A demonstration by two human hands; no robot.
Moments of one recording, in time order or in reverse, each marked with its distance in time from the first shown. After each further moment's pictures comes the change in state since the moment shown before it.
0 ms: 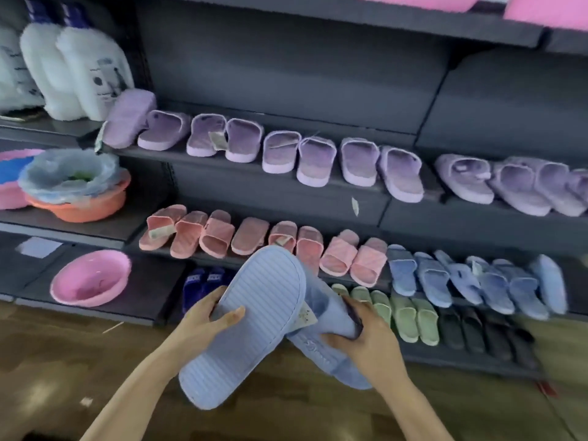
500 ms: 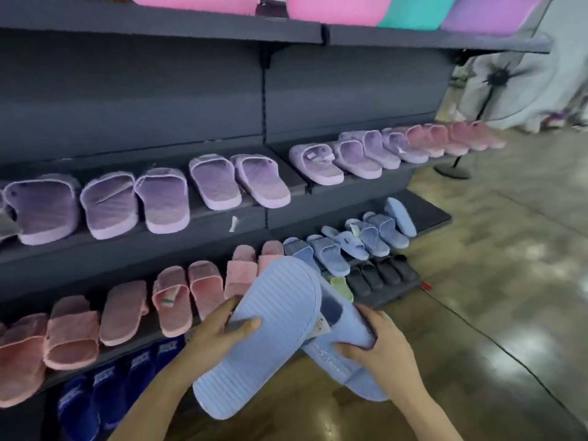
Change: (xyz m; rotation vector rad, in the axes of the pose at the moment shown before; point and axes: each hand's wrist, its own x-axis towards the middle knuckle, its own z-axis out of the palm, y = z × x) left_hand 0.134 0.065 0.113 0.134 -0.589 0.232; right_hand -0.027 0.058 -0.073 0.031 0.406 0.463
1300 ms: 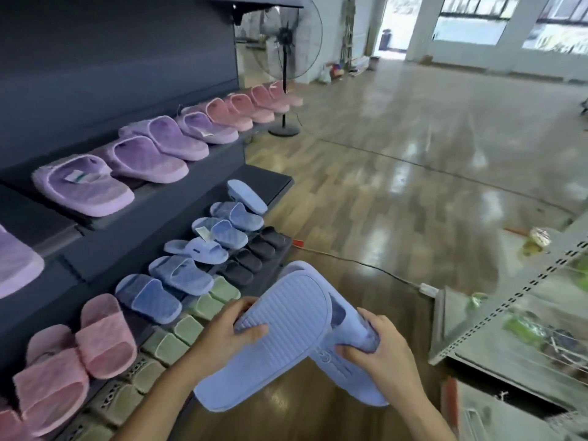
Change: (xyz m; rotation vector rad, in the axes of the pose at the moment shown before) left_hand 0.171 0.049 0.216 0.041 -0.686 0.159; right_hand -0.032 0.135 -0.104 0.134 0.508 0.477
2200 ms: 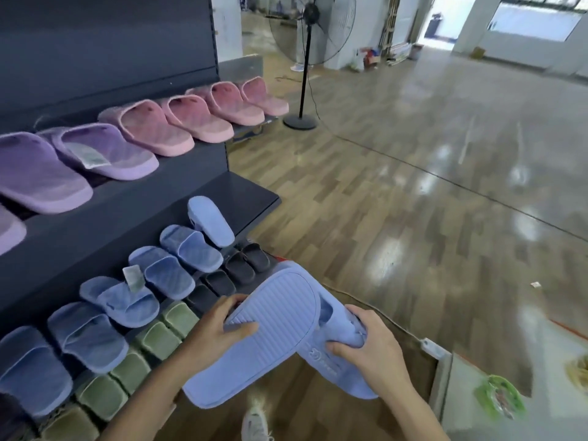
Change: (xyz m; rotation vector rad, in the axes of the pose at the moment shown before) left_hand 0.304 0.038 0.054 0.051 0.137 -0.054; right_hand 0.332 0.026 -0.103 -0.032 -0.184 -0.011
